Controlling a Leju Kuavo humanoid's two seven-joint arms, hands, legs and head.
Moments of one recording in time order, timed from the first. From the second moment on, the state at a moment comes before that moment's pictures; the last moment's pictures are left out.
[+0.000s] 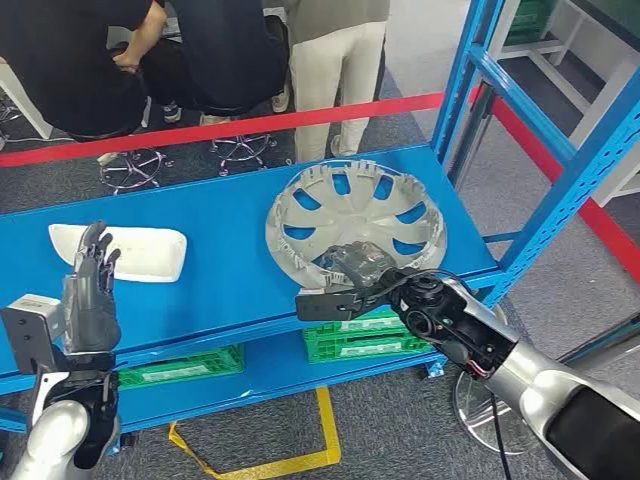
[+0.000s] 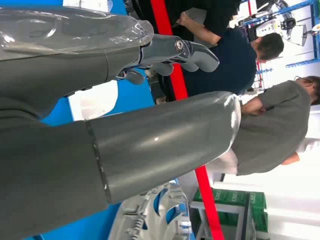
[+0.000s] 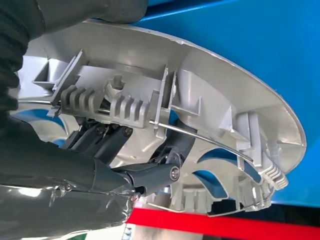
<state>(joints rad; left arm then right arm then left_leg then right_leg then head) -0.26 0.13 -0.45 -1.54 0.12 0.31 -0.30 -0.57 -0.28 0.73 -1.27 0.76 0.30 0.06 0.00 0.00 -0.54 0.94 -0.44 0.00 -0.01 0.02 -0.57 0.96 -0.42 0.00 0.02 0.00</state>
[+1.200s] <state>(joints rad) -0.23 0.13 -0.44 -1.55 0.10 0.32 -0.27 -0.64 -0.28 0.48 -1.66 0.60 -0.10 0.03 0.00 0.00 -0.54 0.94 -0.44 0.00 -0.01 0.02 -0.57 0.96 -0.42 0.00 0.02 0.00</state>
